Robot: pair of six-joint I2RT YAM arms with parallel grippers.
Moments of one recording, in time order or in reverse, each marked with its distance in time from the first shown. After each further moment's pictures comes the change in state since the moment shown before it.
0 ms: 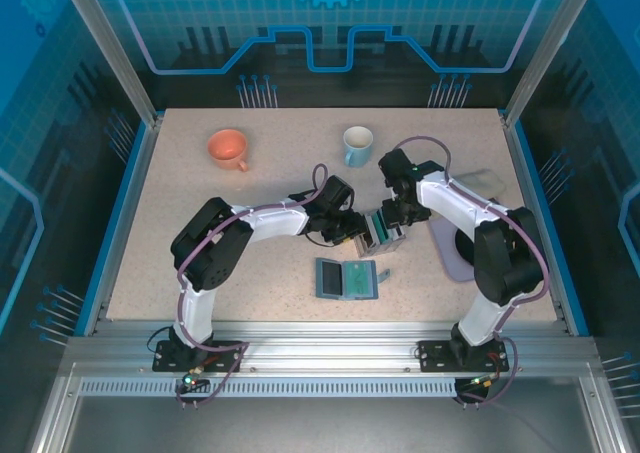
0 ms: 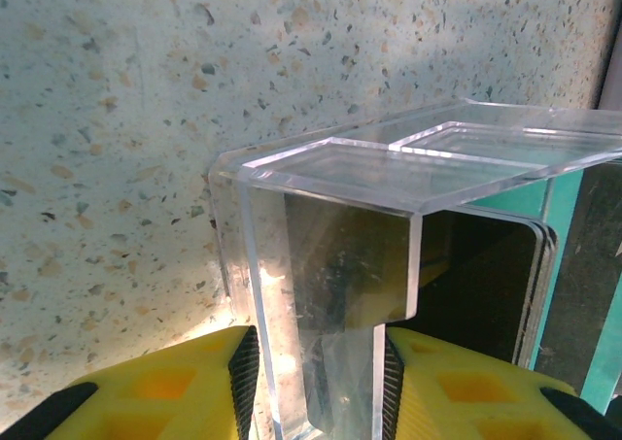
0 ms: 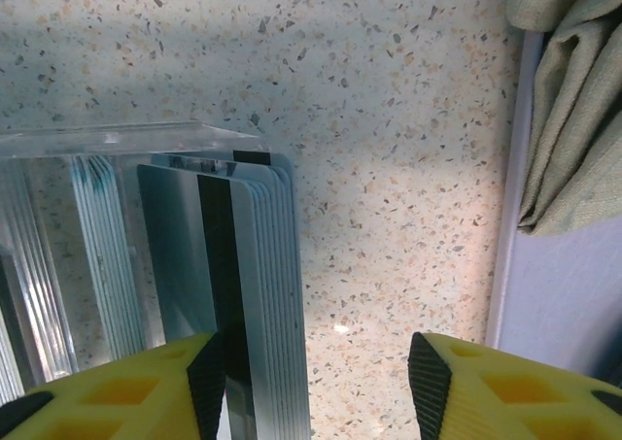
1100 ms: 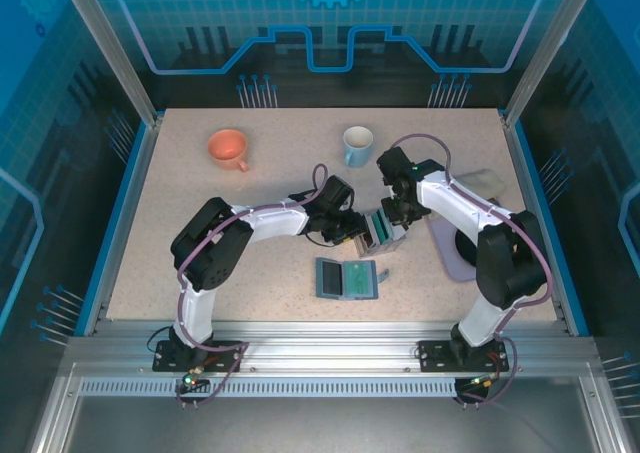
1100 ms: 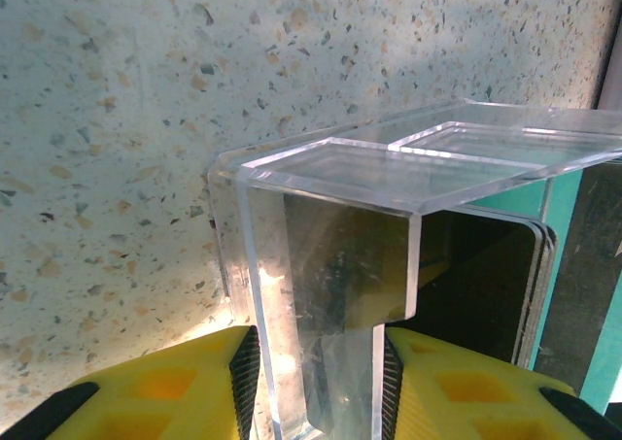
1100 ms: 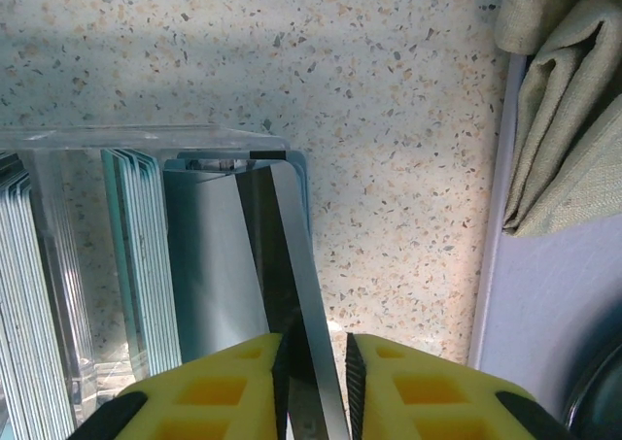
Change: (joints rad) left arm 0.000 0.000 0.000 0.001 0.000 0.000; right arm 0.021 -0.022 0.019 -0.020 0.013 -0.015
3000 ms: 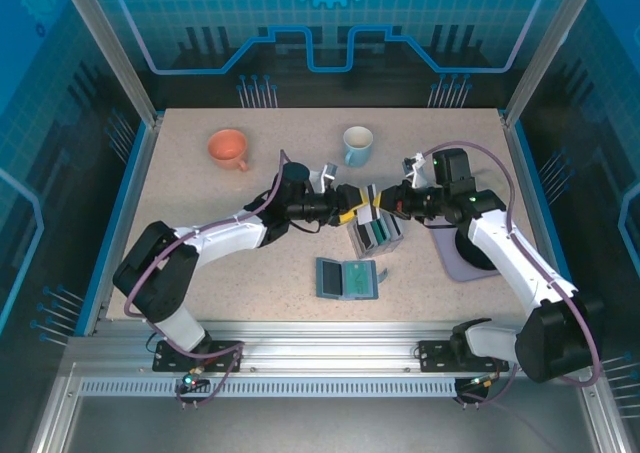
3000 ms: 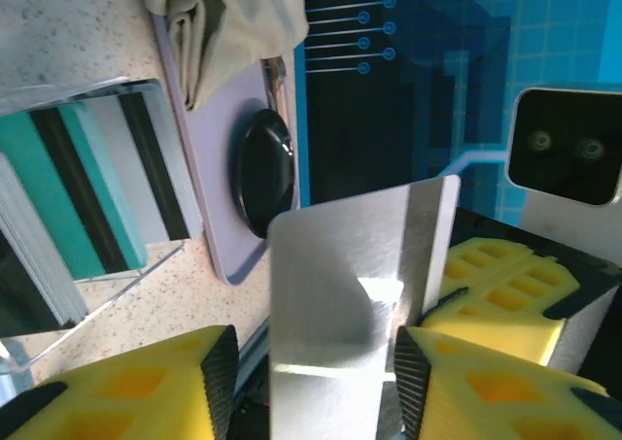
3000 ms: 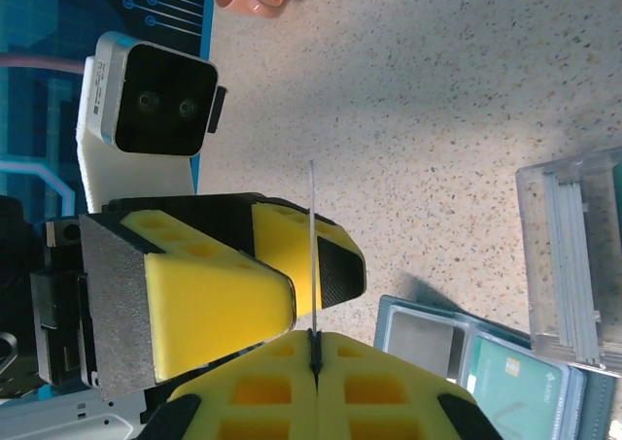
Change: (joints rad) left arm 0.090 -0.351 -0.304 0.599 0.345 -0.198; right arm -0.172 -0.450 -0.276 0.425 -0.909 0.441
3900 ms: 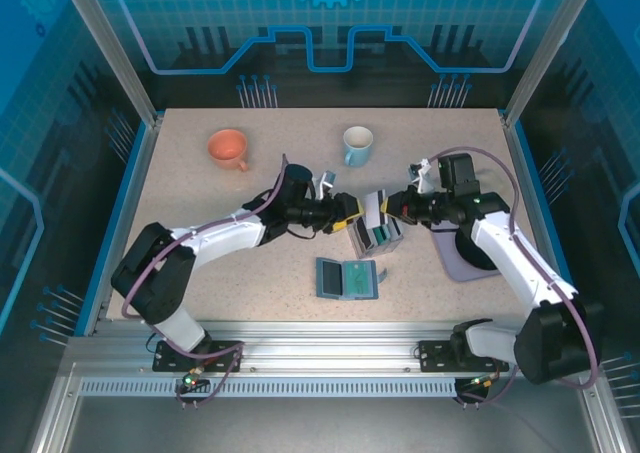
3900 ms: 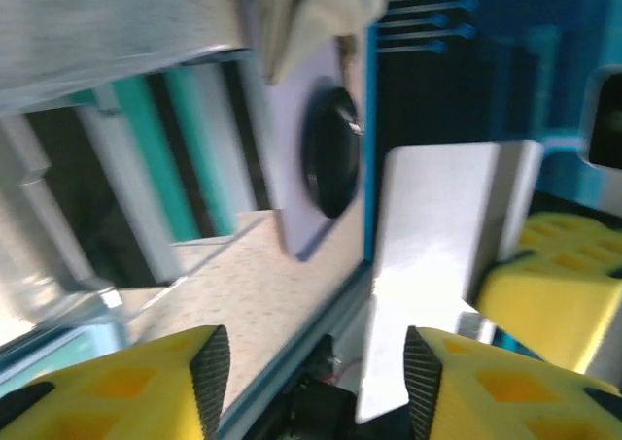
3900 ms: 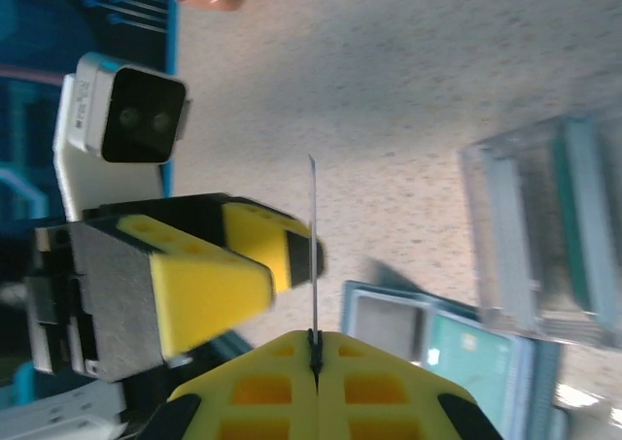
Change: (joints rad) left arm 0.003 -0.031 0.014 -0.271 -0.056 0.146; right arm -0.033 -0.028 -0.031 -0.082 0.055 -0.061
